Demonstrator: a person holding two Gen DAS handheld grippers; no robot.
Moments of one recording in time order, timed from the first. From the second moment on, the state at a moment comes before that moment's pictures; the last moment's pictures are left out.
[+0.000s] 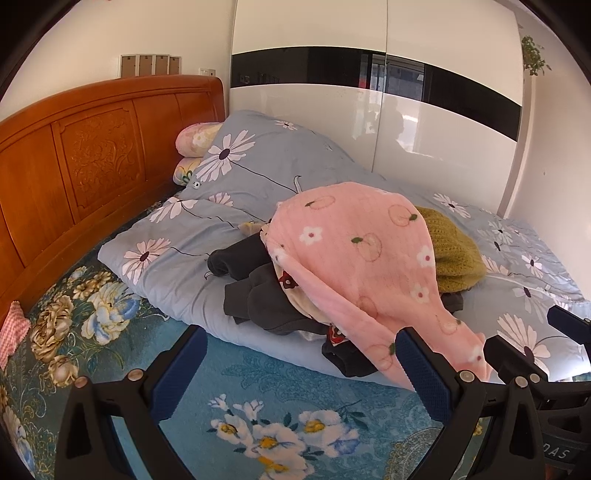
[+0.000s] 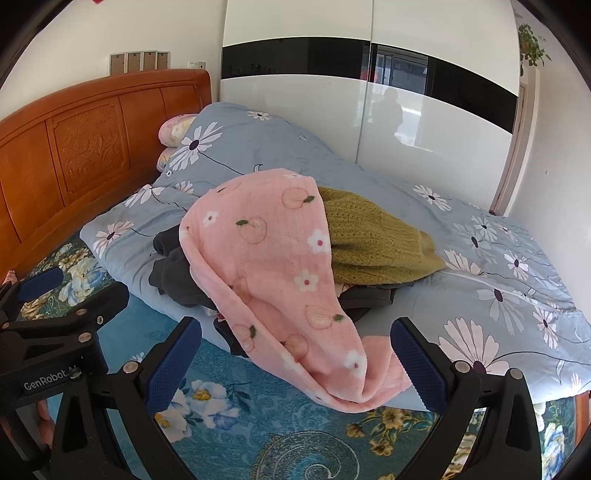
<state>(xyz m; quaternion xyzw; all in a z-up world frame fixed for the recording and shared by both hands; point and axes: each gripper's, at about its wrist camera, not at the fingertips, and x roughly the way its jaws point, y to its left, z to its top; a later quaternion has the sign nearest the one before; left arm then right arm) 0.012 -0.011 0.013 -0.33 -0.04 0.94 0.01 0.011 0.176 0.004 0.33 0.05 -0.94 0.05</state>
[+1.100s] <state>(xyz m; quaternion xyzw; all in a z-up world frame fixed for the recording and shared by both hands) 0.071 -0.183 -0.044 -0.35 -0.09 0.93 -0.12 -0.164 0.030 -0.086 0.46 0.15 -0.88 0.03</state>
